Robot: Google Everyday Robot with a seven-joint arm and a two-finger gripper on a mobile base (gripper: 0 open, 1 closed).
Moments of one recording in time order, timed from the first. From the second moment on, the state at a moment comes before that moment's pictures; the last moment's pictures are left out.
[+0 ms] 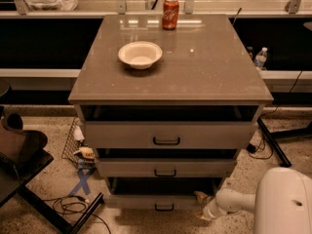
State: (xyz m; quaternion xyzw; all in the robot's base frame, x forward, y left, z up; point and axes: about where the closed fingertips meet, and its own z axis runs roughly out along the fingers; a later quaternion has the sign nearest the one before) arm 0.474 -0.211 0.151 -0.70 0.68 0.08 0.19
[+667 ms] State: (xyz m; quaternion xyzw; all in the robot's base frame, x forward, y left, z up) arm 0.474 -0.211 0.155 -0.70 0.68 0.08 0.19
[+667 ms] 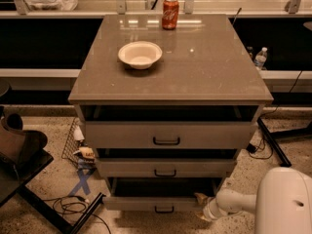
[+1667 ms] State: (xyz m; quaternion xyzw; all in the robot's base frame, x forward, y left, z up) arm 0.470 -0.212 0.160 -0.70 0.68 0.08 0.19
